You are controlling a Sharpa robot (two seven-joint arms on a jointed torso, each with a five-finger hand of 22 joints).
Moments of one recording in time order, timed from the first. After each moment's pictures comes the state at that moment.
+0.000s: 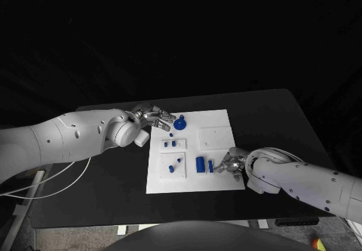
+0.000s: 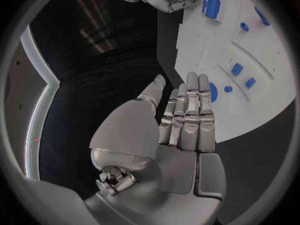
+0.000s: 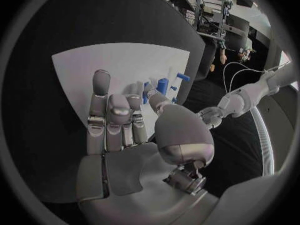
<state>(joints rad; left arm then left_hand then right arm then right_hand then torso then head) 1.22 -0.75 -0.23 1.25 -0.20 -0.22 0.06 1.30 0.03 0.10 -0.10 0.07 1.04 0.14 0.06 0.07 1.17 0.10 0.06 0.06 1.36 0.05 0.07 0.25 0.08 1.18 0.03 0.13 0.36 1.00 -0.66 -0.13 1.38 -1.12 -0.12 -0.45 1.02 -0.01 0.27 -0.13 0.06 1.13 0.06 0.10 0.24 1.22 -0.03 1.01 0.98 1.45 -0.10 1.04 1.07 0.08 1.46 -0.11 0.20 1.28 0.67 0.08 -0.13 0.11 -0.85</state>
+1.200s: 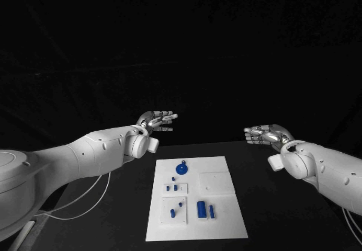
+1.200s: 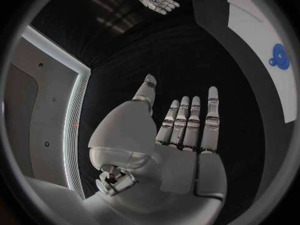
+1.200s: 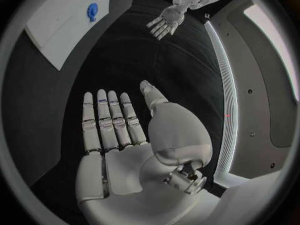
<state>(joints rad) 1.23 -0.58 -0.16 0.91 -0.03 -0.25 0.32 1.23 0.01 -0.03 -0.05 0.05 0.70 0.08 0.05 0.05 0.79 0.08 0.05 0.05 0.75 0.10 0.05 0.05 0.14 0.88 0.23 0.06 0.16 1.14 -0.54 0.01 0.80 -0.40 -0.11 0.20 1.14 0.07 0.08 -0.16 0.26 0.92 0.12 0.09 0.06 0.96 0.13 0.06 0.06 0.93 0.14 0.06 0.06 0.13 0.75 0.23 0.07 0.11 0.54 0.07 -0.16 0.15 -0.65</state>
